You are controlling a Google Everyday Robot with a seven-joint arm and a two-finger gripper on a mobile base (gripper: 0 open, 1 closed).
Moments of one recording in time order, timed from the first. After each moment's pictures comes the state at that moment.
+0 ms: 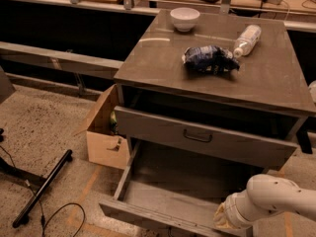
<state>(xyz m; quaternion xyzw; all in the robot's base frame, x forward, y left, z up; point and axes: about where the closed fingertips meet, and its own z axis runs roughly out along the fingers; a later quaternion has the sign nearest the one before) 0.383 -0.218 0.456 -0.69 0.70 0.10 0.14</state>
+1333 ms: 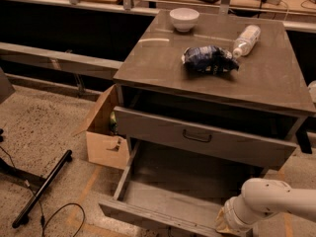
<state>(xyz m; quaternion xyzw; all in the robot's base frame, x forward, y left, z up) 0.382 -0.224 0.426 -0.70 0.70 0.10 0.10</state>
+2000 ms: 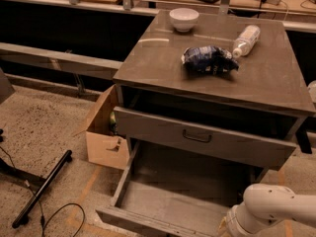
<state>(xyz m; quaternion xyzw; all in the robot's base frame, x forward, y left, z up) 0.345 -0.225 0.432 -0.69 0.71 0.12 0.08</state>
